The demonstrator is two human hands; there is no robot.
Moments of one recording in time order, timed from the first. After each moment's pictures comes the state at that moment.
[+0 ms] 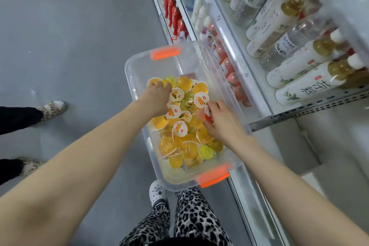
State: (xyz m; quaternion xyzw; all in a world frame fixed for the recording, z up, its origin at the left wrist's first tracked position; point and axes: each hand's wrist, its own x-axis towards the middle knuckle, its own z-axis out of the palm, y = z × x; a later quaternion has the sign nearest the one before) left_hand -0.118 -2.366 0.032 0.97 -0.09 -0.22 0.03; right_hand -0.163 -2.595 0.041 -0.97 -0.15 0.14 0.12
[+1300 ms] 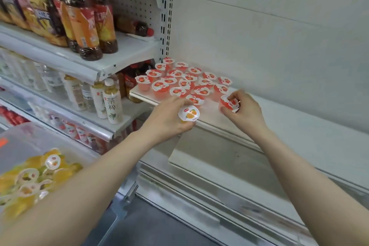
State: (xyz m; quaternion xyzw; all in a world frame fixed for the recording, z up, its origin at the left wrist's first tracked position) left_hand -0.338 -2.754 0.248 0.79 -0.51 0.01 0.34; right_hand -0.481 -2.962 0.260 -0.90 0.29 -0.26 0.21
